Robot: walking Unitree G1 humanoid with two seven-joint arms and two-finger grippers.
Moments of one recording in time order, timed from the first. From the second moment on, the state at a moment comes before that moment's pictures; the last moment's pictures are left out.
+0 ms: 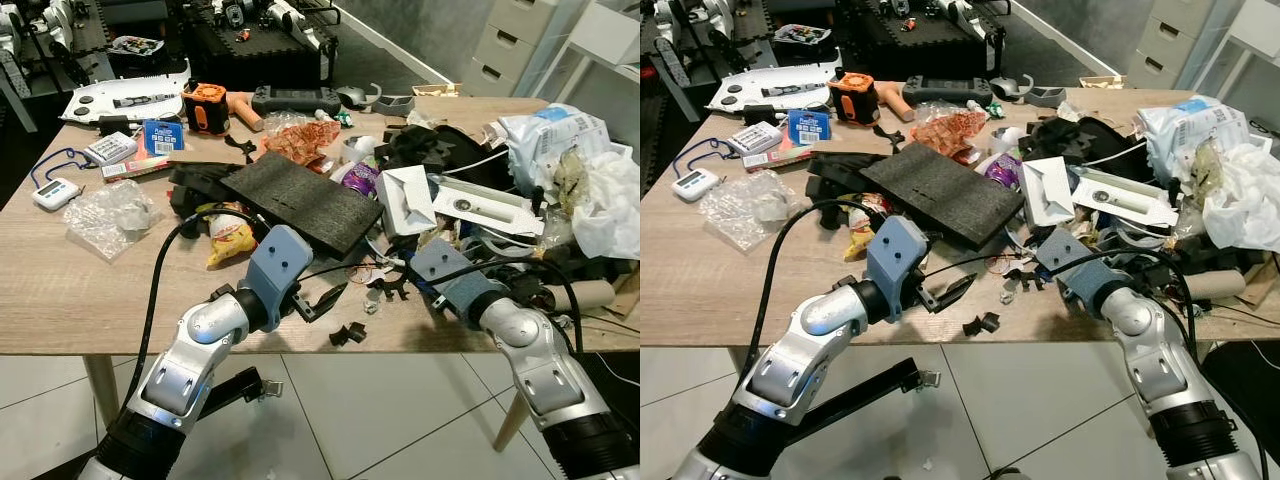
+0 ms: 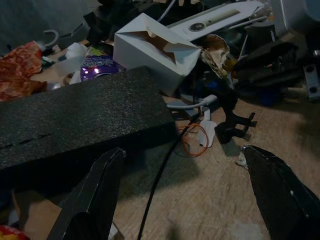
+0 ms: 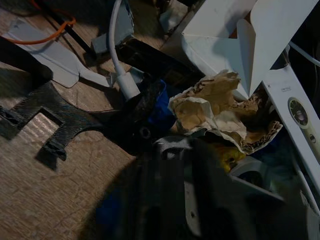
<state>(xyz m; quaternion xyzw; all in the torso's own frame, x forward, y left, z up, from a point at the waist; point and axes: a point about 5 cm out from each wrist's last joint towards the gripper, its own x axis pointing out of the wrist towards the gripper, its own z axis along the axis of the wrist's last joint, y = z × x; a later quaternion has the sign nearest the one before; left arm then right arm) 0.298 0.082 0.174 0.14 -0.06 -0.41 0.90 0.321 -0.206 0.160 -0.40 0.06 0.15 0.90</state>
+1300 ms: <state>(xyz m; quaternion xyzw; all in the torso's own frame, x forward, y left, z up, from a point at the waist) 0.296 0.084 0.182 0.09 -0.08 -0.39 0.91 0.318 -0.165 0.263 -0.16 -0.29 0.08 0.94</state>
